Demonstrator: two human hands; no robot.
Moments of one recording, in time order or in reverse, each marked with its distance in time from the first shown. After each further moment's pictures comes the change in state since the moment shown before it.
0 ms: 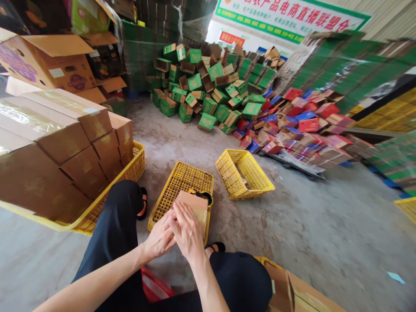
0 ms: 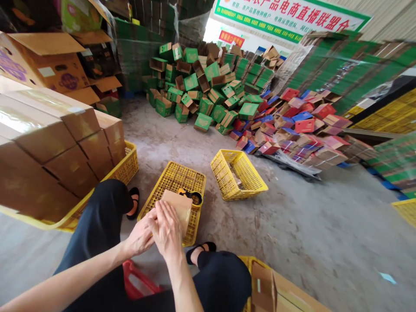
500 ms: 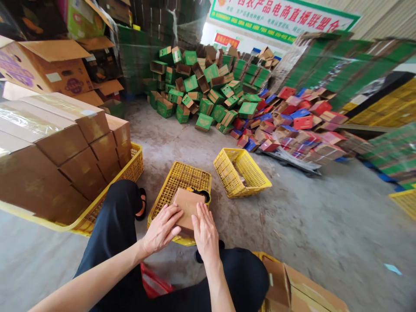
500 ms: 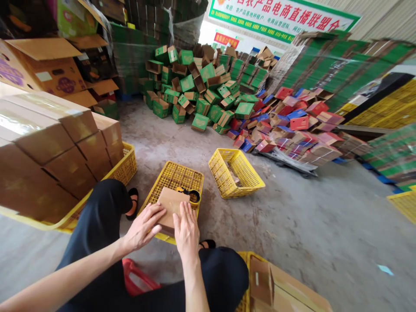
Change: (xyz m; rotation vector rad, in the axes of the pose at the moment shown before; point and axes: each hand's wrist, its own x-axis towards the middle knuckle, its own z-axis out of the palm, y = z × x) left_hand 0.007 0.010 -0.019 0.145 -0.093 -0.044; right_hand -0.049 0.053 -0.007 -0.155 0.238 0.154
